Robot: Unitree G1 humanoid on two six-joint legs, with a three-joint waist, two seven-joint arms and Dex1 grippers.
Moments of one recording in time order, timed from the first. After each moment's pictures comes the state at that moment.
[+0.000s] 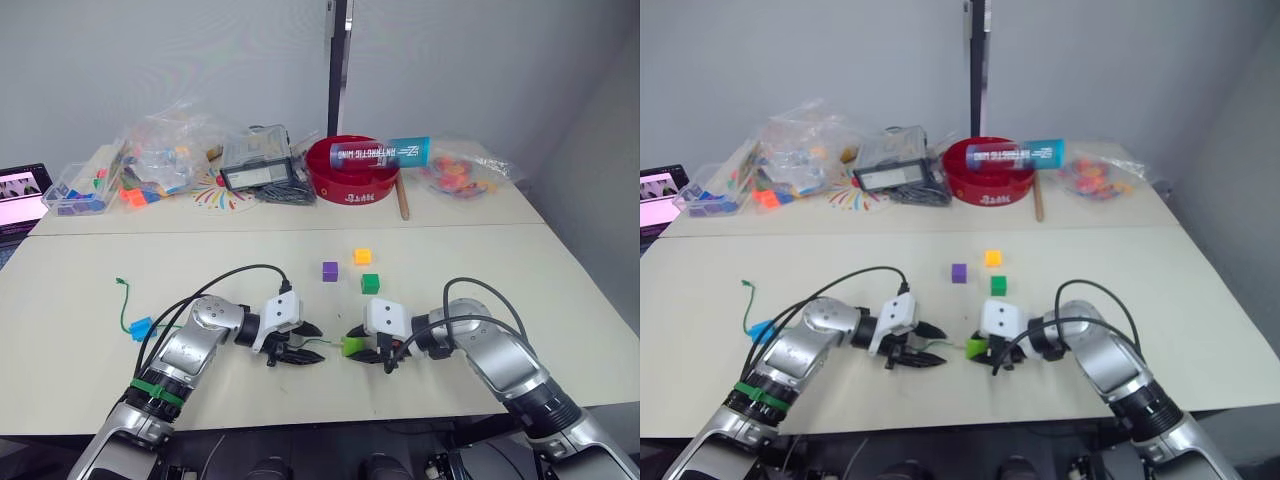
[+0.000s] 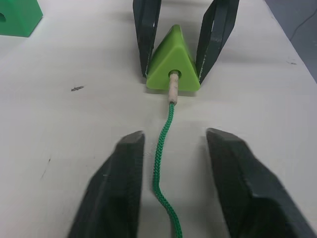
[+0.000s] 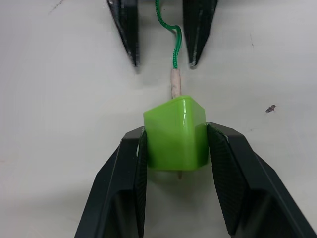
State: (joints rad) left arm -0.48 0.52 -0.31 0.14 -0.15 0.23 -1.28; right arm -0.45 -0.62 0.39 -0.14 0.04 0.41 1.13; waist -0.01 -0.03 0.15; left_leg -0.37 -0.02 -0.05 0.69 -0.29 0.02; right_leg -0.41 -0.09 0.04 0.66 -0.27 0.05
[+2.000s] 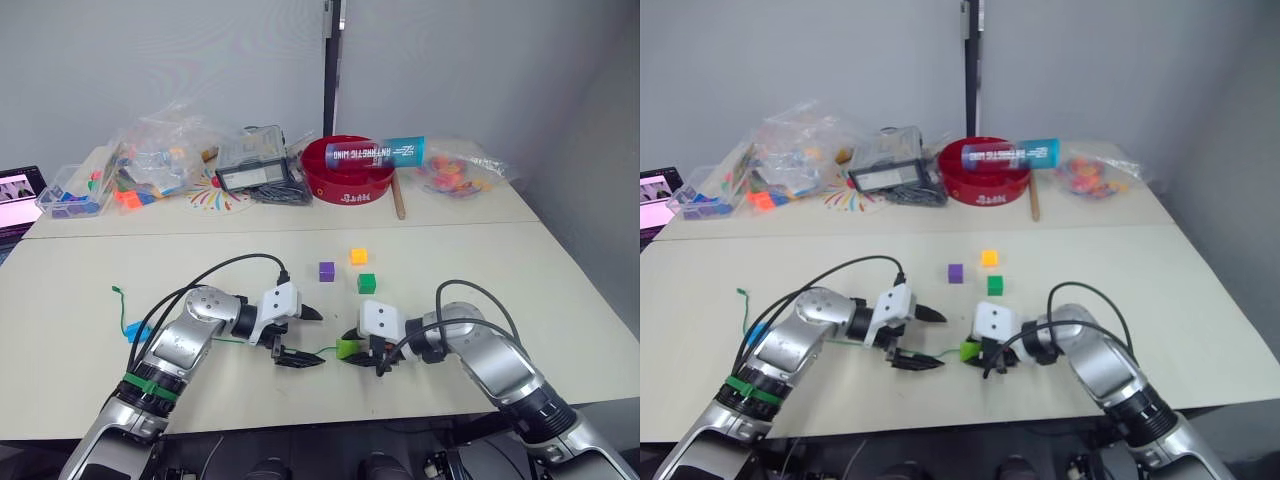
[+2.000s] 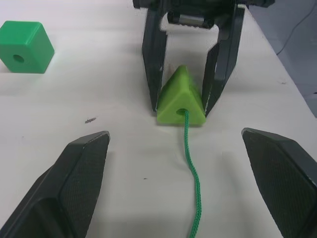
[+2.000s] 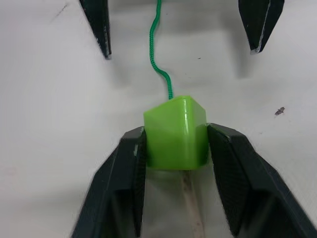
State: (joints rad) left arm -0.50 0.53 -0.29 0.08 -0.19 0.27 -1.28; right arm -0.44 -0.59 0.41 -0.19 0.04 0.50 1.09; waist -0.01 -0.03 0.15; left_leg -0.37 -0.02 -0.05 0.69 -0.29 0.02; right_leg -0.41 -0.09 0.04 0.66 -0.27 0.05
